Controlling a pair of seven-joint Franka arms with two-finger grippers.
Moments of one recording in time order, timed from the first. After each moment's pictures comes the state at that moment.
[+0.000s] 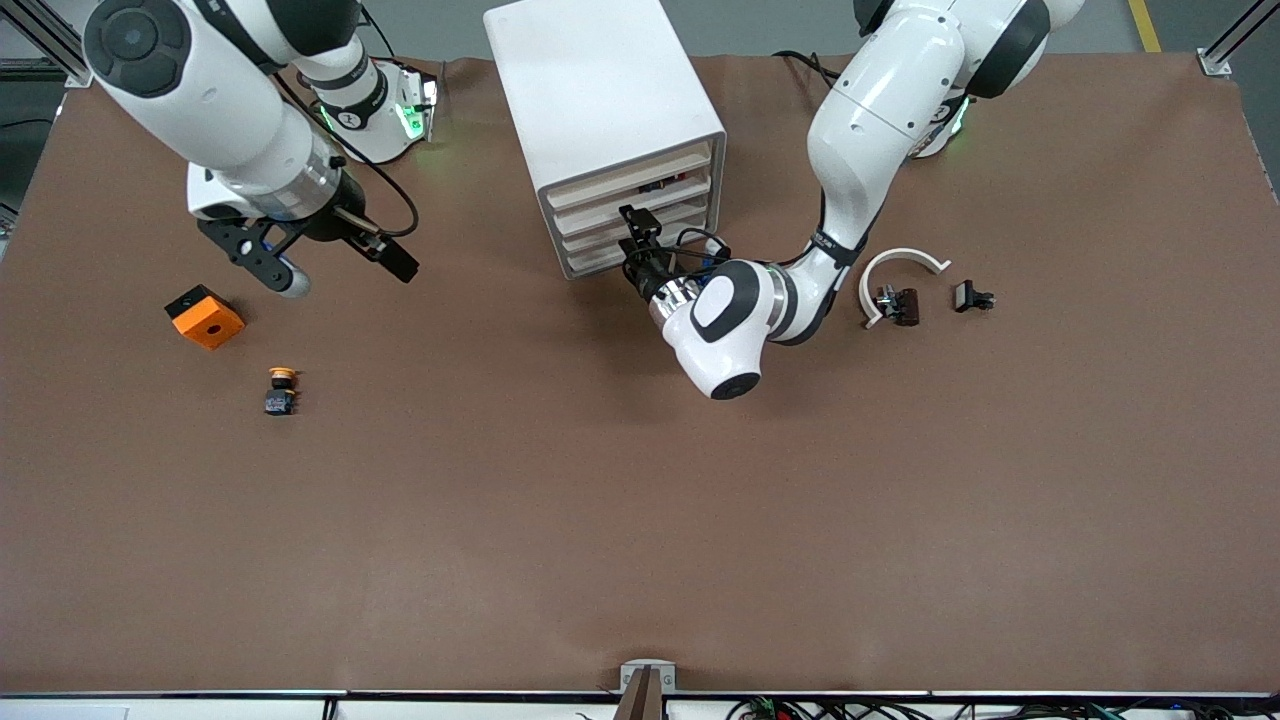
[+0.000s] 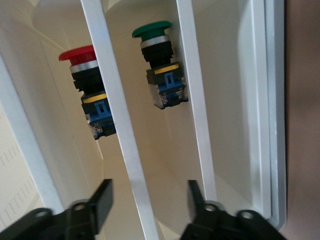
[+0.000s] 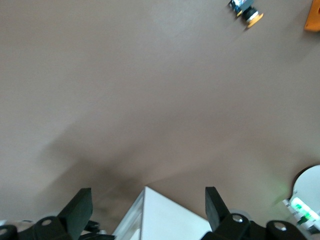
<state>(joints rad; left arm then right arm) -0.59 0.87 -0.11 -1.45 -1.01 1.50 -2.14 0.43 -0.02 -0.02 -1.78 0.10 1.70 1.08</state>
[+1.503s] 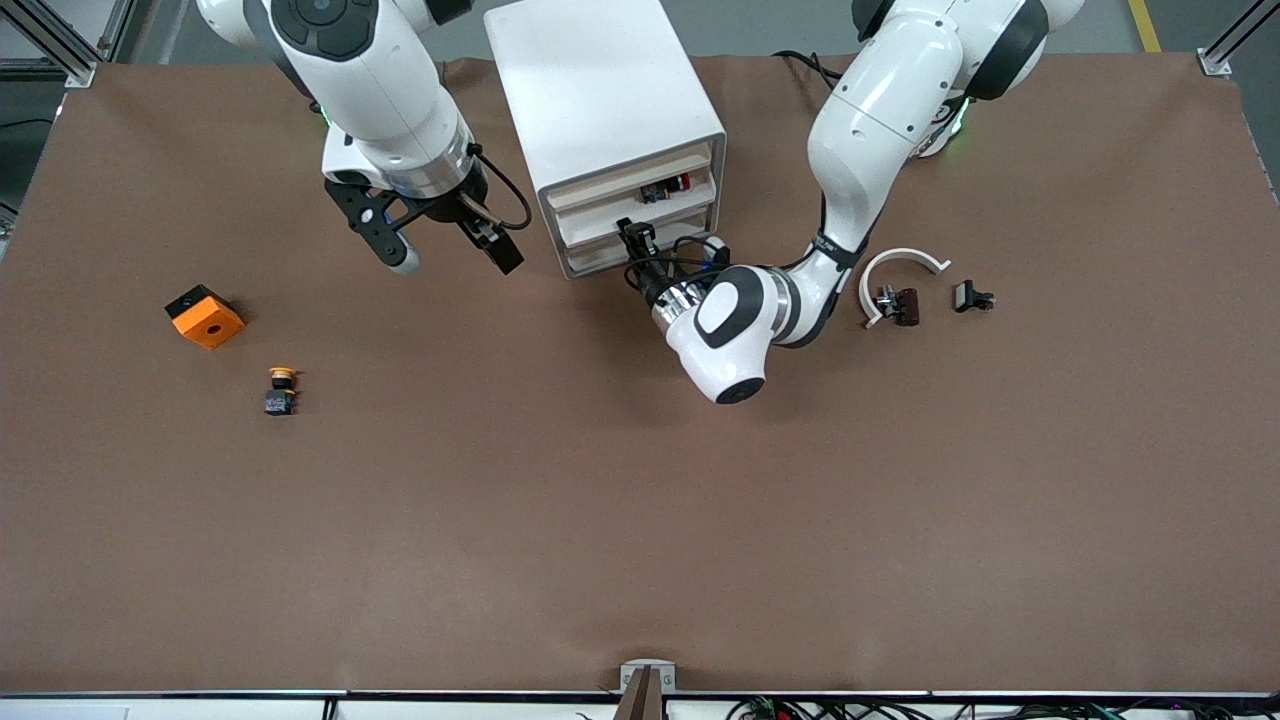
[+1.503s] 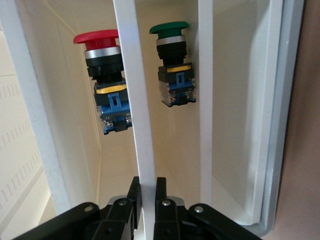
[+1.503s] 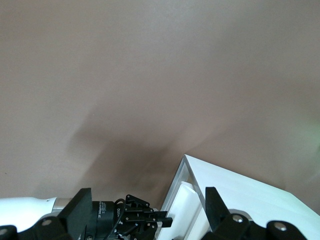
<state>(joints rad) -0.59 0.87 -0.08 -1.44 -1.04 1.48 -2.24 0.62 0.12 -0.02 -1.59 0.10 1.67 1.47</state>
